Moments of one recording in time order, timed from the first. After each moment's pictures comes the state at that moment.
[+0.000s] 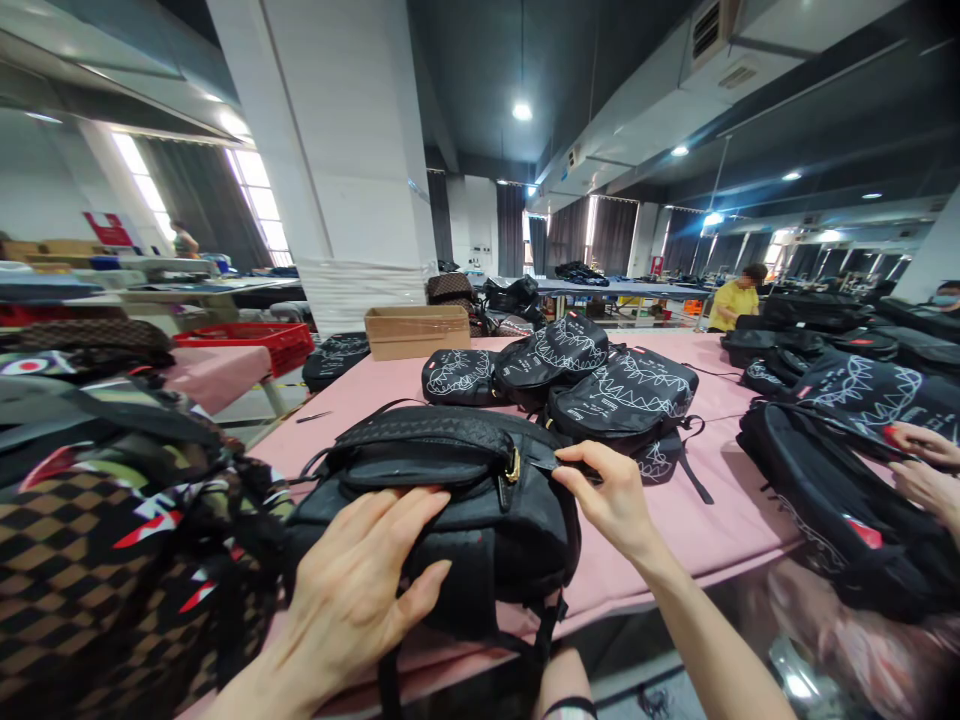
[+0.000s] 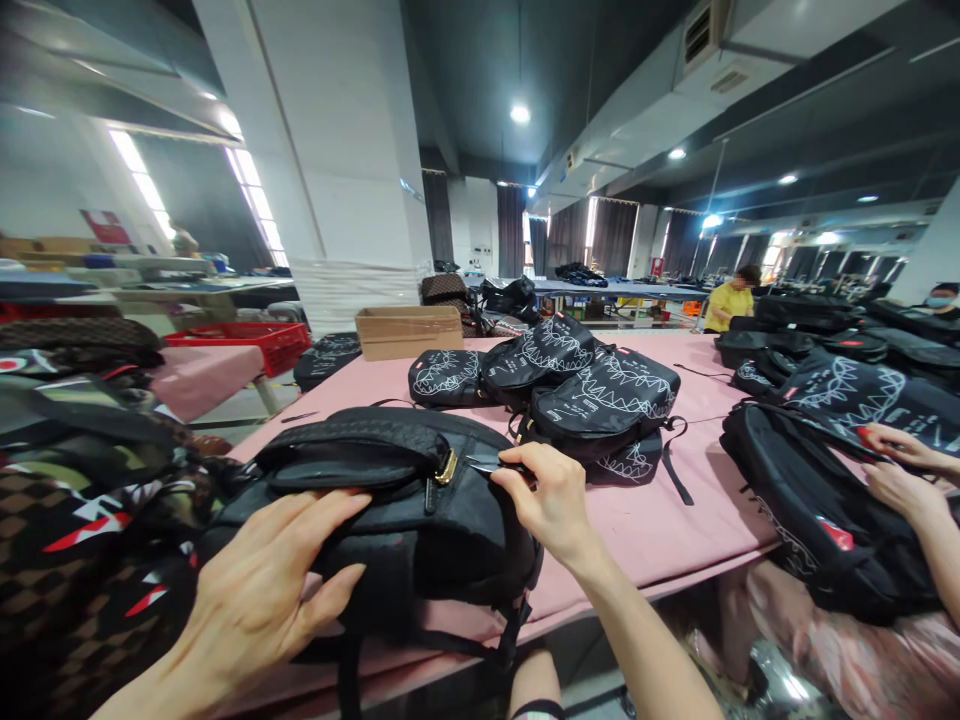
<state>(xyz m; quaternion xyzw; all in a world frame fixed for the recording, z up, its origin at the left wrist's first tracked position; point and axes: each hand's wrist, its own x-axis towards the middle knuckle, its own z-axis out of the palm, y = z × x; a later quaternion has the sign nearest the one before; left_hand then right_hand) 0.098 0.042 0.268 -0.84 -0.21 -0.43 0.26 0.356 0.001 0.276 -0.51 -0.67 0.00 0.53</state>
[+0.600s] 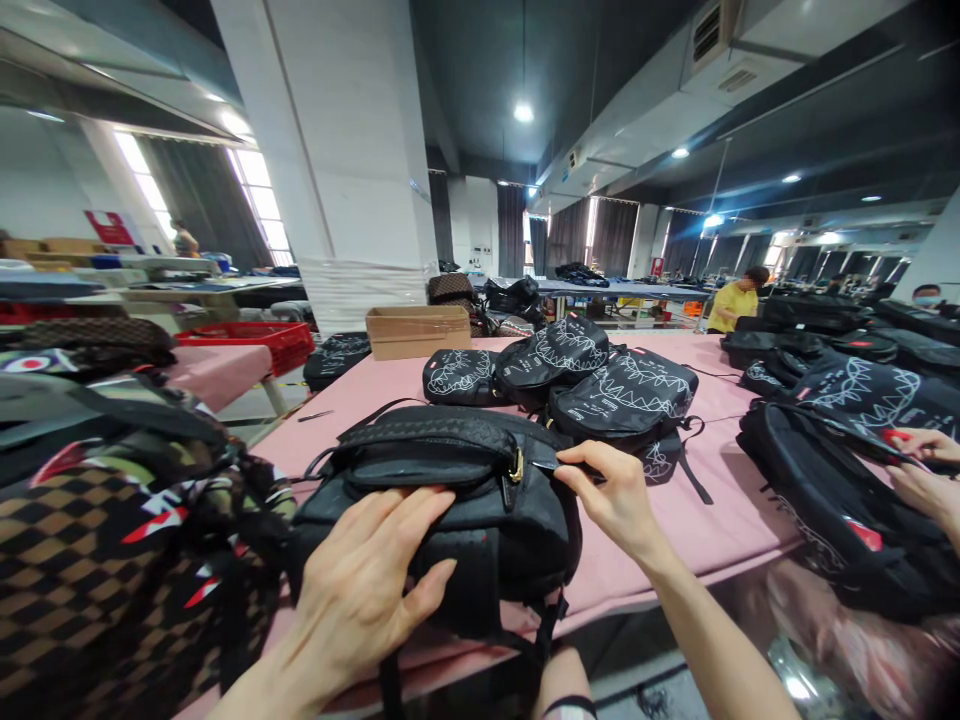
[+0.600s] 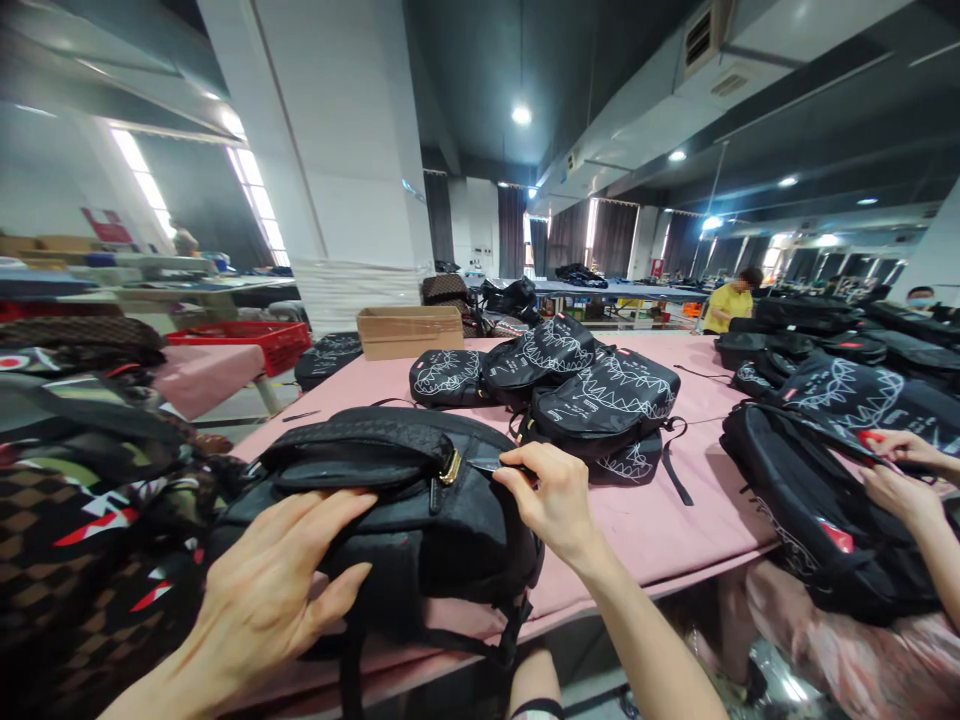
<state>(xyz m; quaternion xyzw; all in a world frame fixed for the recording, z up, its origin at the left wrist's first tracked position) 0.098 0.039 0.263 -0.84 -0.21 -0.43 0.25 0.354 -0.003 0.281 -0.51 -0.68 -0.03 0.52</state>
